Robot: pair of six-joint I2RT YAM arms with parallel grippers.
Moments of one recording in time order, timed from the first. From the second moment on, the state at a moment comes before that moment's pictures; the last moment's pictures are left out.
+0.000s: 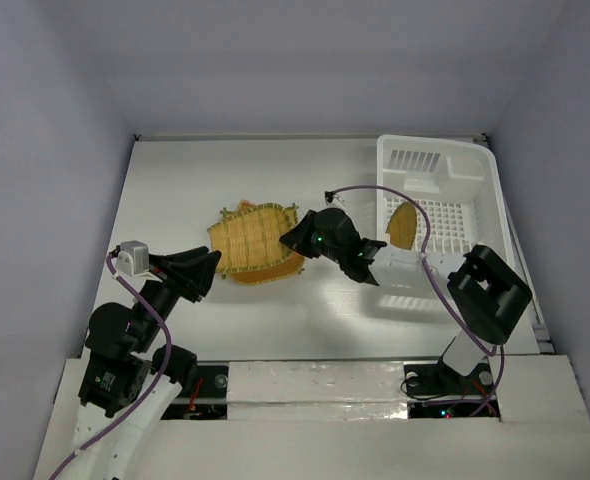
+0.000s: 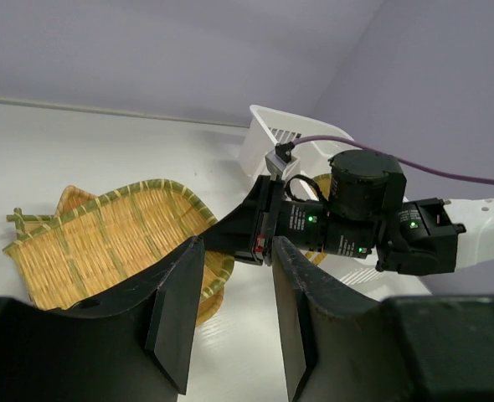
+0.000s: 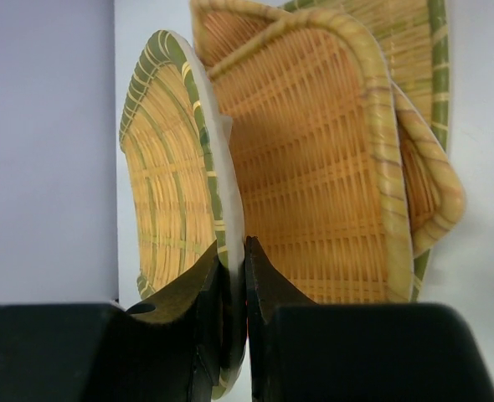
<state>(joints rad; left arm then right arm) -0.39 0.15 0.63 -0.32 0.10 -0.48 0.85 1.66 0.98 0.28 0.13 1.06</state>
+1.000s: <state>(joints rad) -0.39 0.15 0.63 -0.32 0.10 -0.48 0.85 1.70 1.04 0.10 0.27 1.02</state>
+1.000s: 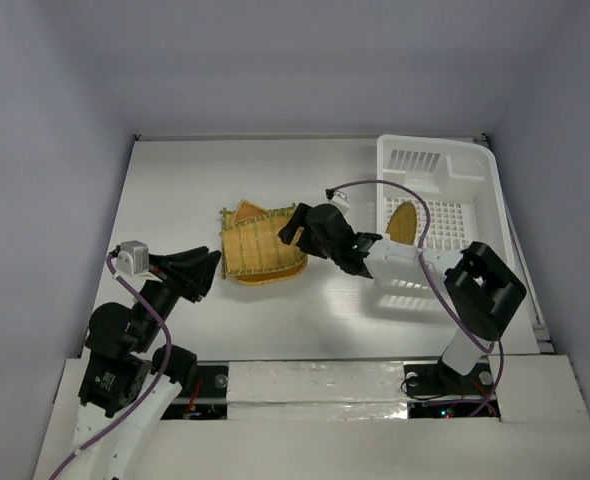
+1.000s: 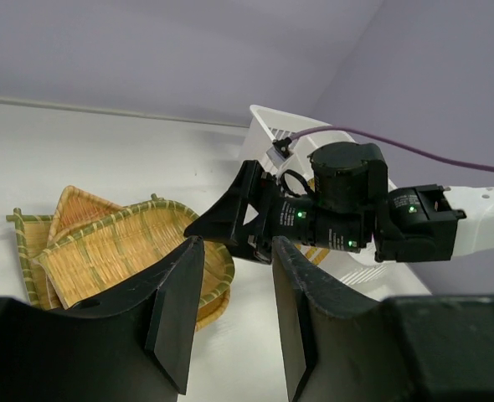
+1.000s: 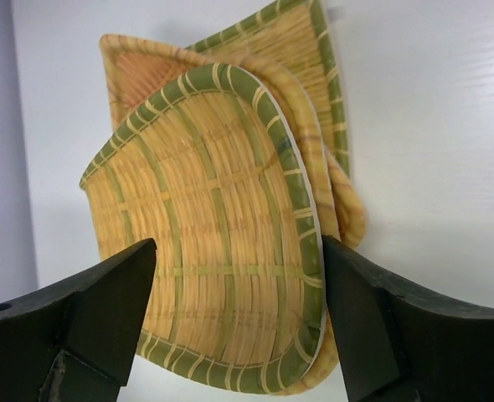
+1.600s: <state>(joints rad) -0.39 0.15 0.63 -0.32 0.10 -0.48 0.85 1.64 1.22 -0.28 0.48 0.84</state>
